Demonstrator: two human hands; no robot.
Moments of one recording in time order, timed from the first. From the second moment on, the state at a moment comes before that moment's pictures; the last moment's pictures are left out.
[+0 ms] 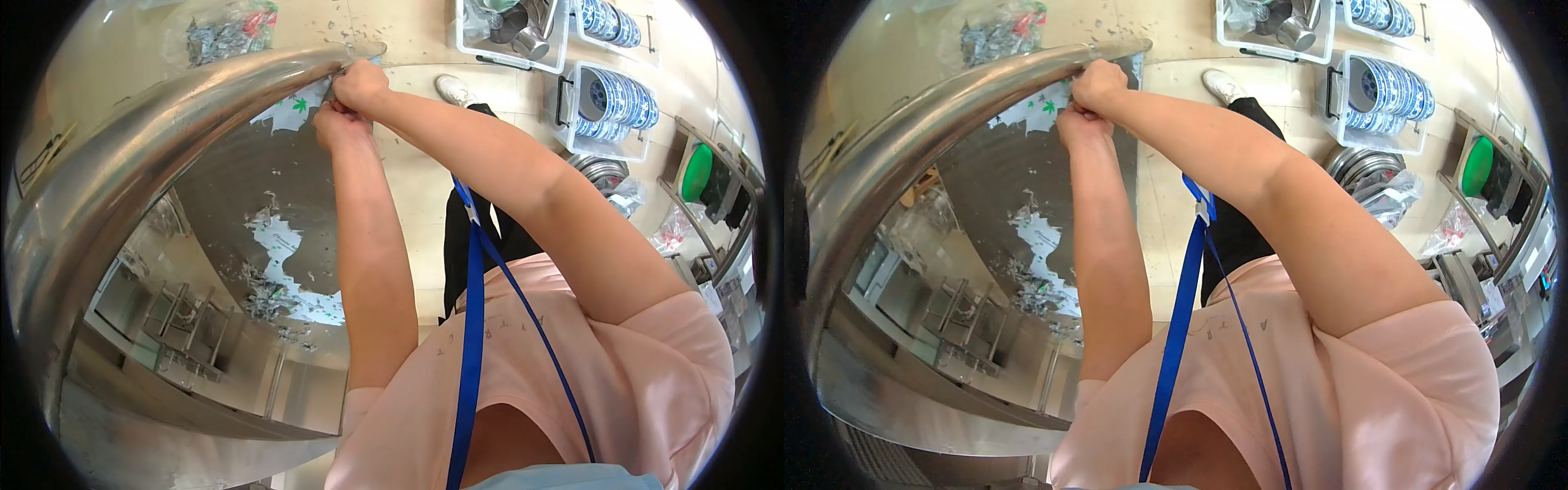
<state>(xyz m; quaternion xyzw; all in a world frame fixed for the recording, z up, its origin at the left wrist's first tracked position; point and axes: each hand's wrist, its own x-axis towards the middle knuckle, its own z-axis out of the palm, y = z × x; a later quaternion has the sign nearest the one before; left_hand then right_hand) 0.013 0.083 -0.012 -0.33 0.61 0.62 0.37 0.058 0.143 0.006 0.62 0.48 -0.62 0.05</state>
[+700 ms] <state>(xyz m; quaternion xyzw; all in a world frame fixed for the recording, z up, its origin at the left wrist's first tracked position) -0.006 0.078 -0.013 0.48 0.84 0.24 0.12 0.313 0.135 -0.066 0.65 0.37 -0.66 -0.06</state>
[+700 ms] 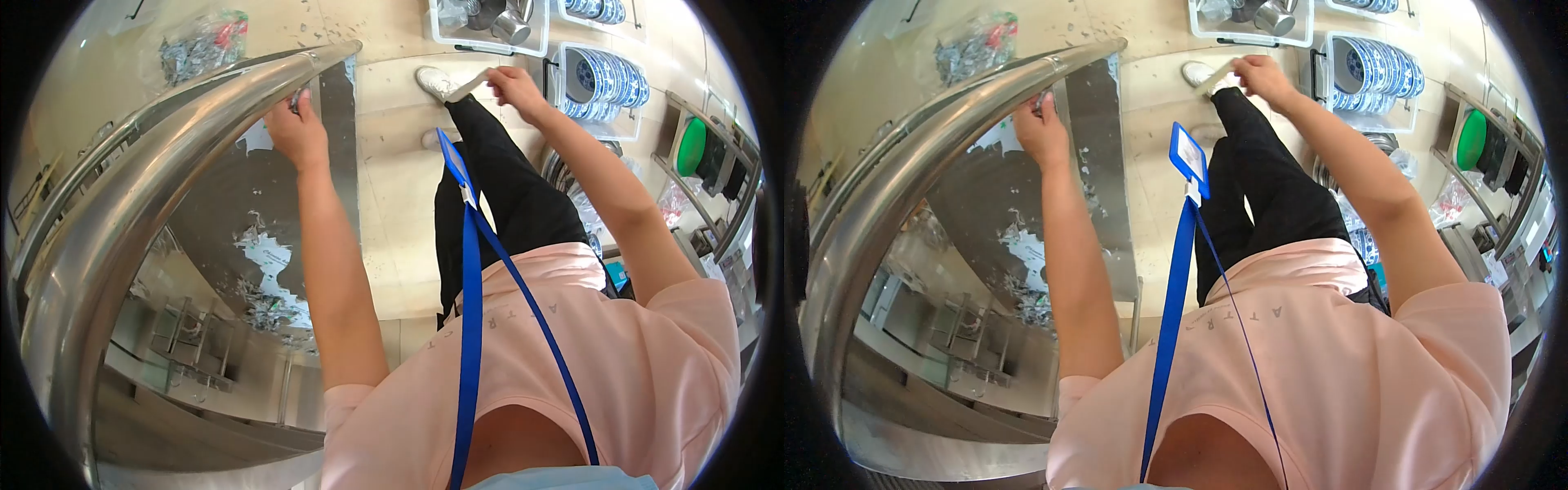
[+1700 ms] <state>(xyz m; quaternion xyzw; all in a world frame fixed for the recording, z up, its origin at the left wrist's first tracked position) 0.008 0.085 -0.002 0.39 0.87 0.28 0.15 0.518 0.031 -0.063 0.82 0.24 -0.52 0.07</state>
